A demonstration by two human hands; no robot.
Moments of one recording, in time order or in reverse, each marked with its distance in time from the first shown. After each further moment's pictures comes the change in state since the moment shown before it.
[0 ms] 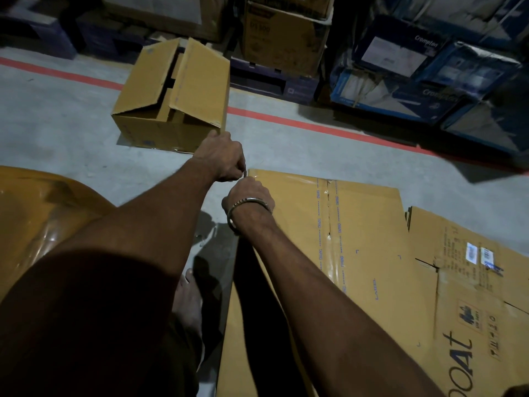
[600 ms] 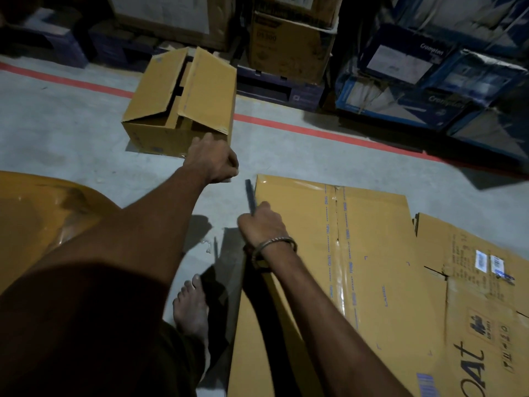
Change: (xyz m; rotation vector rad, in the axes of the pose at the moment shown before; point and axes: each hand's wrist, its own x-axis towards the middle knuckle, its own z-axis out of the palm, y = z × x) left_hand -0.014 -0.034 0.005 -0.202 0.075 -0.171; right_hand -0.028 0.035 0.006 0.280 -0.135 0.004
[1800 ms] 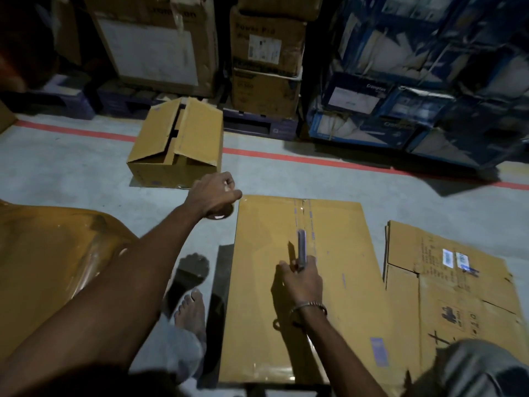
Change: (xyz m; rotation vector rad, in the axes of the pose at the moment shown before) left_hand -0.074 0.057 -0.059 -0.449 -0.035 -0.054; right_hand -0.083 0.142 -0.034 0.375 0.355 0.094
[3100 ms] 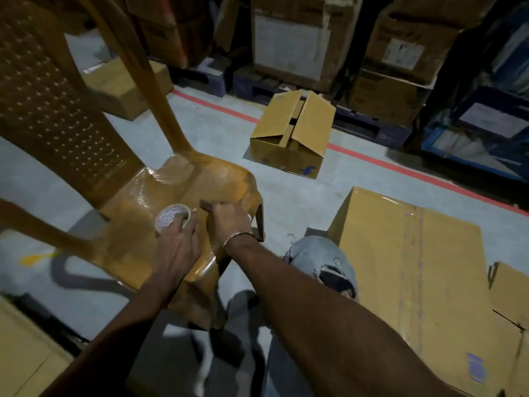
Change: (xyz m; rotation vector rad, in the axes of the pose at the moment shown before) left_hand -0.349 -0.225 -0.057 0.372 0.406 -0.384; right_hand -0.228 -0.188 0.262 -0.761 -0.522 -1.061
